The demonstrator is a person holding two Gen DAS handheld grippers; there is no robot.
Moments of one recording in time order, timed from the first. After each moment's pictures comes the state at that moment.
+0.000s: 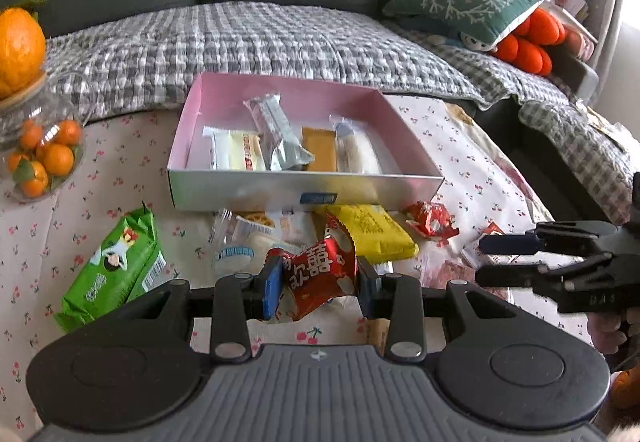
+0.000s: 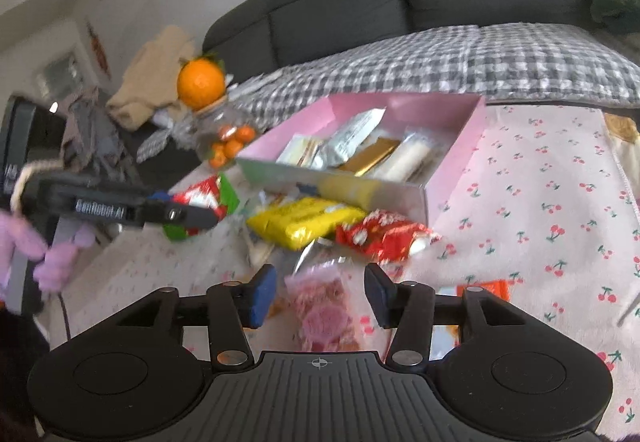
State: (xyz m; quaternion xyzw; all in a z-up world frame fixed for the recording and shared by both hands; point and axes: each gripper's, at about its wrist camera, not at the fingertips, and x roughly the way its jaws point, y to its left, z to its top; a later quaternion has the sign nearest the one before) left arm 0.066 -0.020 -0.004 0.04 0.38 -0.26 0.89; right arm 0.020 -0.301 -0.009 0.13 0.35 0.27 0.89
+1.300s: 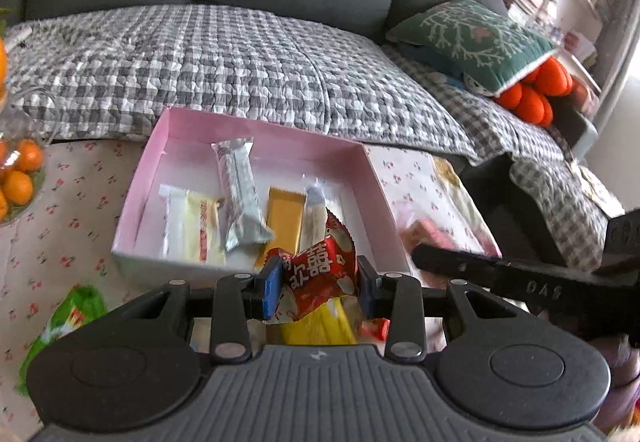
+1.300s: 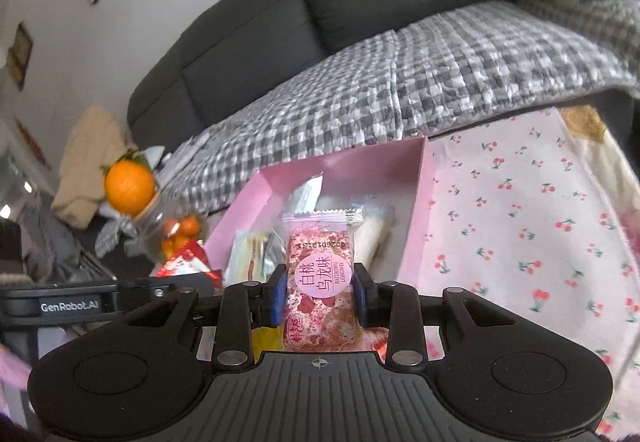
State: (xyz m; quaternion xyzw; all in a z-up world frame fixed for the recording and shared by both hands) left arm 0.130 -0.060 0.027 -0.03 0.39 -0.27 0.88; right arm 0.110 -0.317 0.019 0.27 0.36 0.14 0.88
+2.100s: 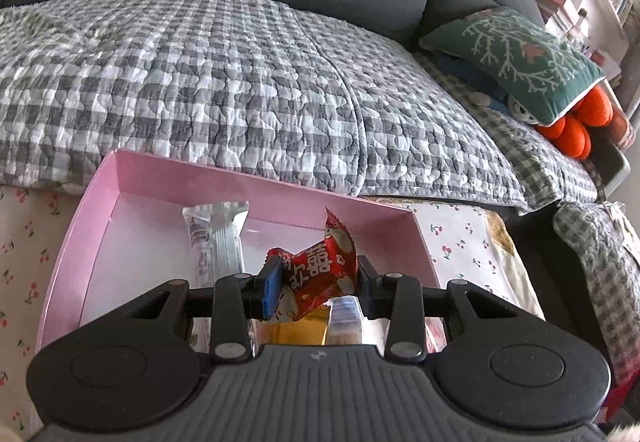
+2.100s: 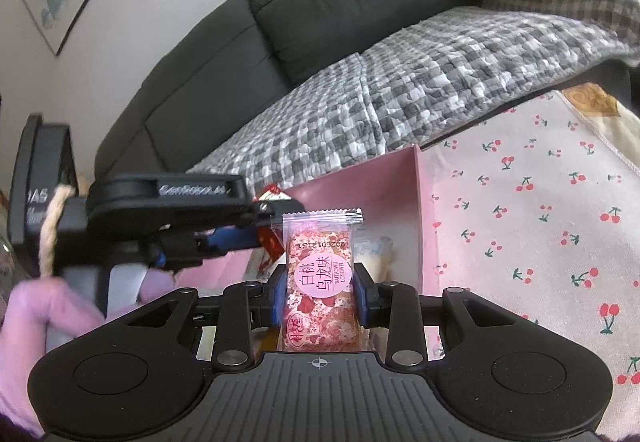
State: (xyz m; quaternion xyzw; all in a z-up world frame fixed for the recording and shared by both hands) left arm 0.242 -0.100 -0.003 -0.05 0.40 -0.26 0.88; right arm 0.150 -0.293 -0.020 0.31 0.31 0.08 0.90
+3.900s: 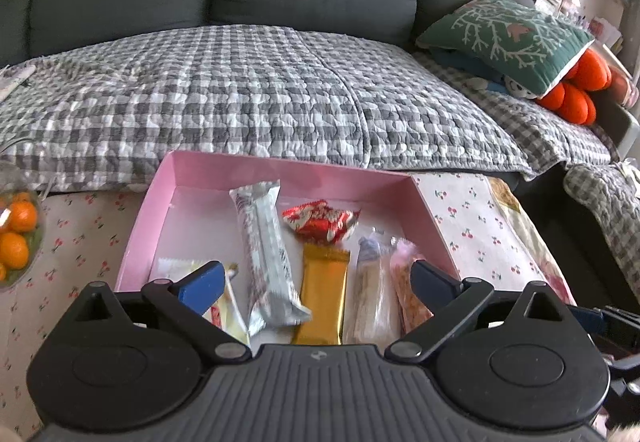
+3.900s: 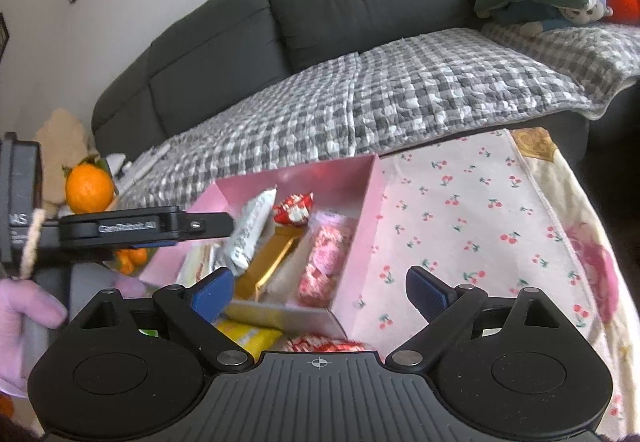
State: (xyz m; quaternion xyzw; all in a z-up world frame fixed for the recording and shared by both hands) left arm 0.175 -0.081 0.013 0.02 0.37 -0.22 0.90; right arm 0.089 -0.322 0.018 0.22 0.34 0.09 0.91
